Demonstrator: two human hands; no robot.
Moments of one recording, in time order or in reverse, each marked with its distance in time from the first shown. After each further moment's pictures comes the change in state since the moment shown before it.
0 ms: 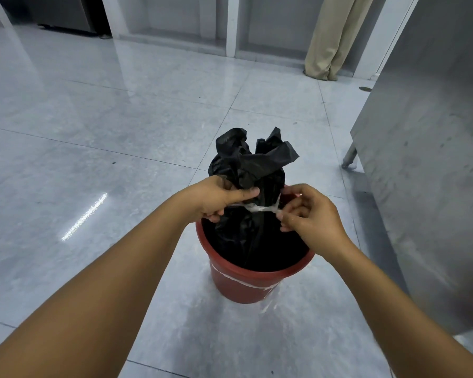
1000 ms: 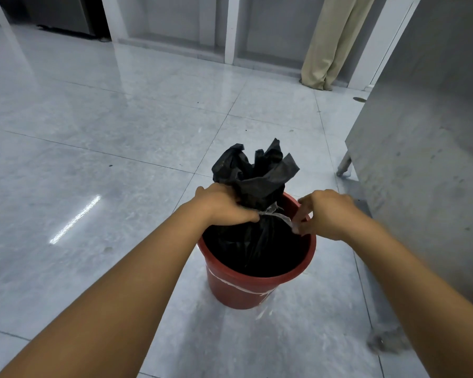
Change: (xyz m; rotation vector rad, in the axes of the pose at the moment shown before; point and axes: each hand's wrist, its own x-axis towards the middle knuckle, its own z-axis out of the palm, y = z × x) left_hand 0.000 0.012 0.017 0.764 0.178 0.079; right_hand 0.023 -0.039 -0.033 -1.083 -0.273 0.093
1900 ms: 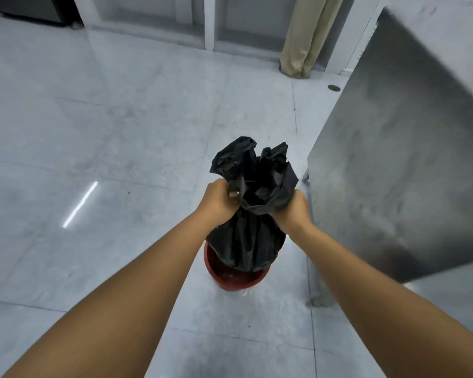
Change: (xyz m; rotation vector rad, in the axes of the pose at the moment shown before) left_hand -0.080 0.144 -0.266 -0.417 0.090 -0.068; right_hand -0.078 -0.067 -0.264 0.982 0.257 0.236
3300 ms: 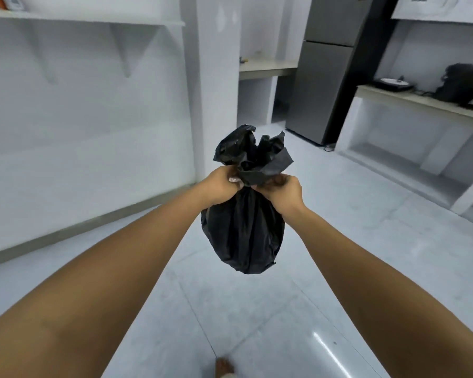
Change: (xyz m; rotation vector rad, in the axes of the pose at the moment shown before) left_hand -0.176 -0.212 -0.872 -0.096 0.643 -0.267; right_hand -0.139 -0.771 0.531 0.306 -0.730 -0.497
